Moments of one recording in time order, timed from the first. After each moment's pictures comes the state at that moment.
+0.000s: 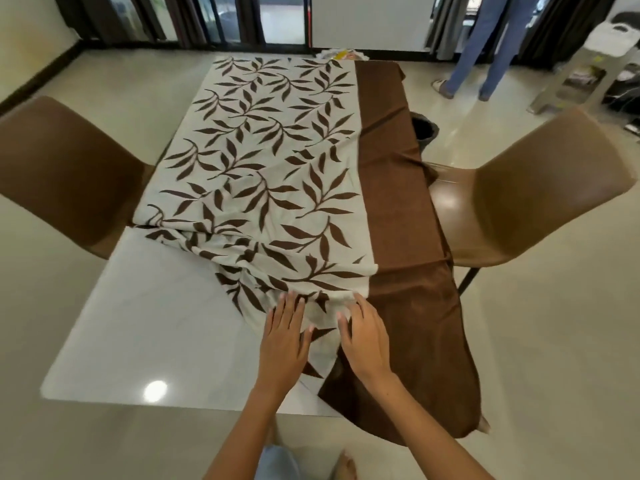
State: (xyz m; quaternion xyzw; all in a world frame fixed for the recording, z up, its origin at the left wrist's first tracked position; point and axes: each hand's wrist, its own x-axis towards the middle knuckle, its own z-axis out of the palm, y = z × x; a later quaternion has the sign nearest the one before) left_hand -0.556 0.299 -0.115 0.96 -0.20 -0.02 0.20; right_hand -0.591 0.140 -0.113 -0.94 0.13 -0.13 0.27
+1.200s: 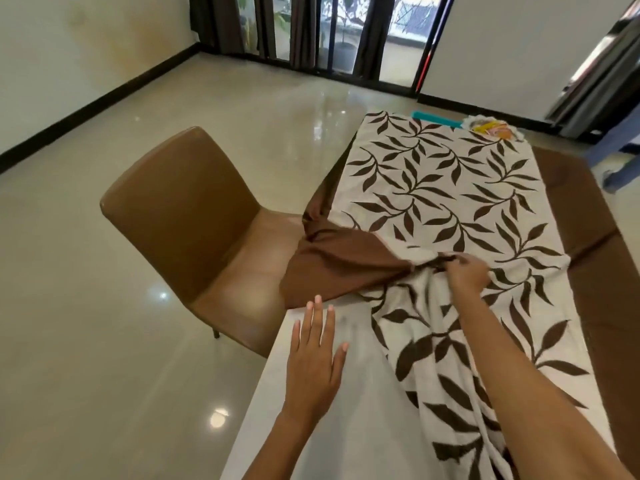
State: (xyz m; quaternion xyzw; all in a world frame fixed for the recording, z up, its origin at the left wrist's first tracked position) left_hand -0.210 0.561 -0.116 0.96 -0.09 0.06 0.24; right_hand -0.070 0.304 -0.058 -0.80 0.38 -0.15 0.44
